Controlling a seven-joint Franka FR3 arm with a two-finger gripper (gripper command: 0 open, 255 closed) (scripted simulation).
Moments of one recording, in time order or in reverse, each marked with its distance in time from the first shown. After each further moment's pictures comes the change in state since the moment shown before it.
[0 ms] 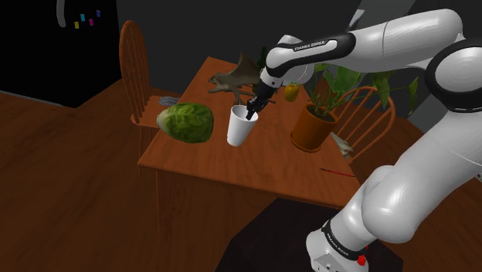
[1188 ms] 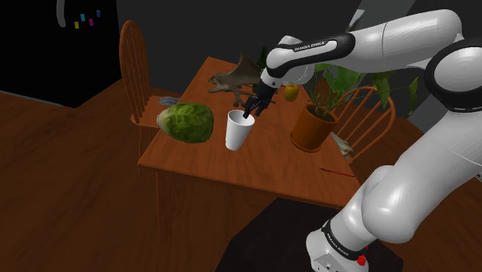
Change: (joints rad) arm -0.003 0.002 -0.004 -0.002 0.002 0.005 -0.009
